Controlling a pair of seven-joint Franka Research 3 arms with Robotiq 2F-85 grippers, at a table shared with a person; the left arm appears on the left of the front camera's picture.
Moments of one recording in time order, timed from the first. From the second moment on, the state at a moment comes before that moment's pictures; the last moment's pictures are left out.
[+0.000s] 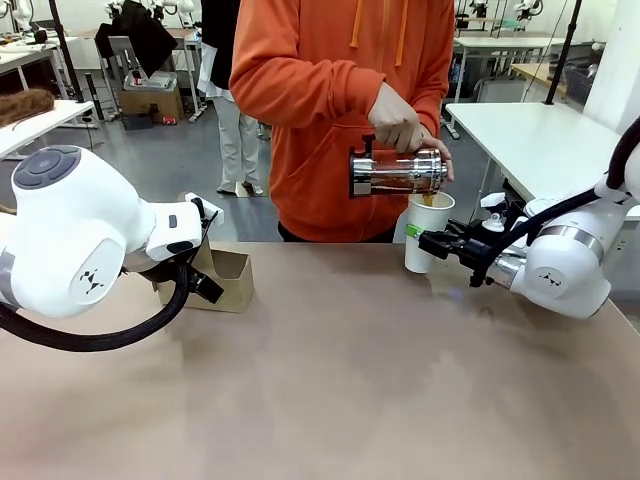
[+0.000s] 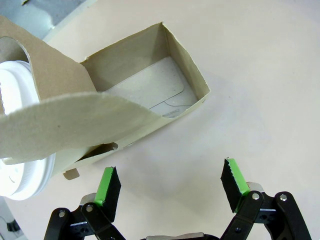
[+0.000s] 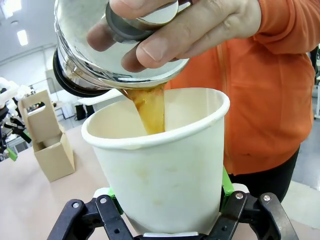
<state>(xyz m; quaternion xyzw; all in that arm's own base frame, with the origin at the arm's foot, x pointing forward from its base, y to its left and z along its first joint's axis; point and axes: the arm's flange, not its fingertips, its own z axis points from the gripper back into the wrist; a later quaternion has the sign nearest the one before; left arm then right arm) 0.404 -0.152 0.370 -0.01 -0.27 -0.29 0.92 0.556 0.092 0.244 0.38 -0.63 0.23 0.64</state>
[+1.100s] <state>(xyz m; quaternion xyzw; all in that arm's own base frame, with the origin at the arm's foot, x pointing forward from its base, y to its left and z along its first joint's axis) 0.404 -0.152 0.370 -0.01 -0.27 -0.29 0.92 0.556 0.091 0.241 0.37 -0.63 0.23 0.65</state>
